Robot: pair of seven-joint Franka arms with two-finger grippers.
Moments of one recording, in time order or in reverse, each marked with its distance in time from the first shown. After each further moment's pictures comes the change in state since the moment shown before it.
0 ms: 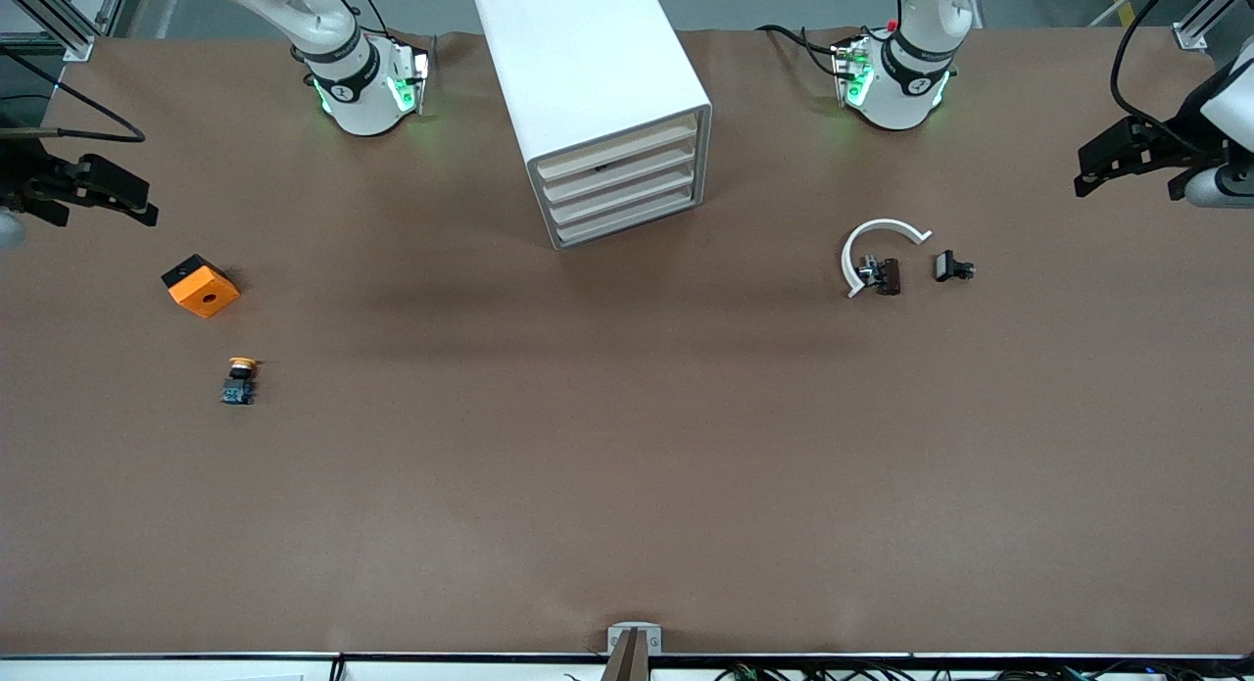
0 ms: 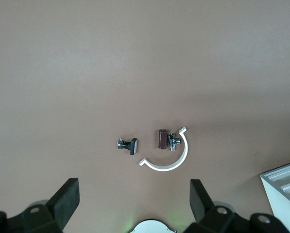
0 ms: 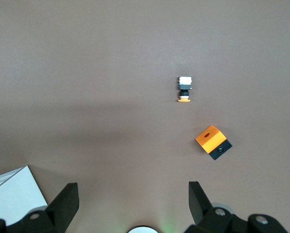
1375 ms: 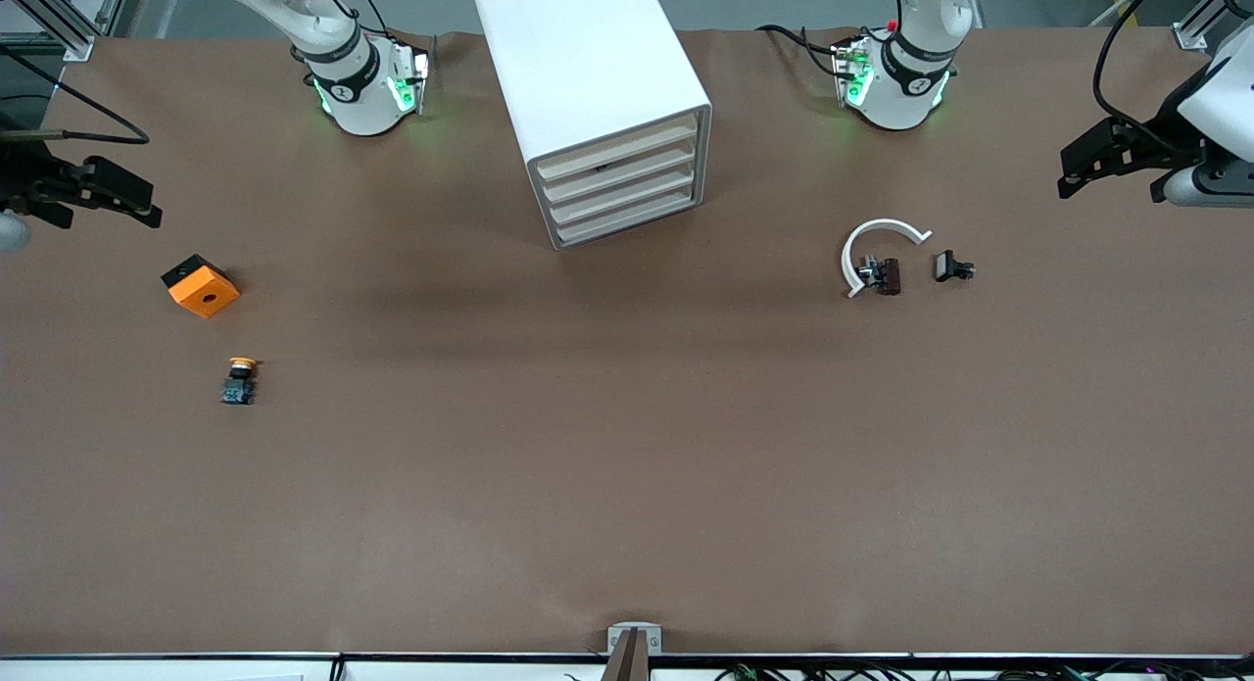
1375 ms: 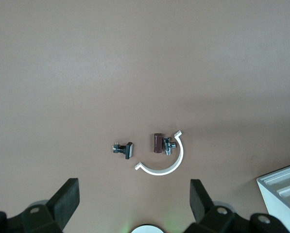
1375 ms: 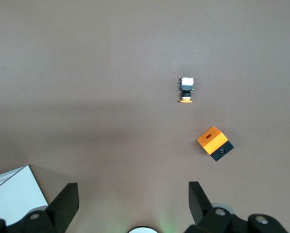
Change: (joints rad) left arm 0.063 -0.017 -0.068 -0.025 -0.014 0.037 -0.014; right arm -0.045 0.004 0.059 0.000 0.000 0.003 0.000
